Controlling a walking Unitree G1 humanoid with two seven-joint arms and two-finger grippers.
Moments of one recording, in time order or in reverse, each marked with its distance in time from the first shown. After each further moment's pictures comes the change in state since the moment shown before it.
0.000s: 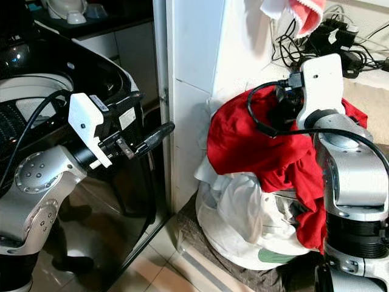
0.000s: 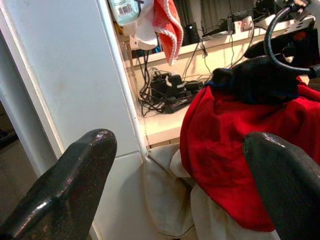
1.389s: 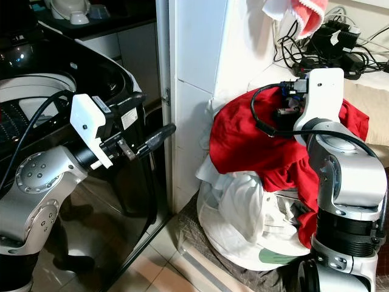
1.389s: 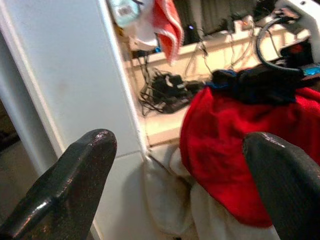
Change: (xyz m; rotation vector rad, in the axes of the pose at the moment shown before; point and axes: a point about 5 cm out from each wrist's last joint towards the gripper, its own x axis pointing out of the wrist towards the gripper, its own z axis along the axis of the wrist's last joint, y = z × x) left arm 0.001 0.001 0.002 0.002 -0.009 0.014; right arm 0.002 0.003 -0.009 0.215 0.077 -0.027
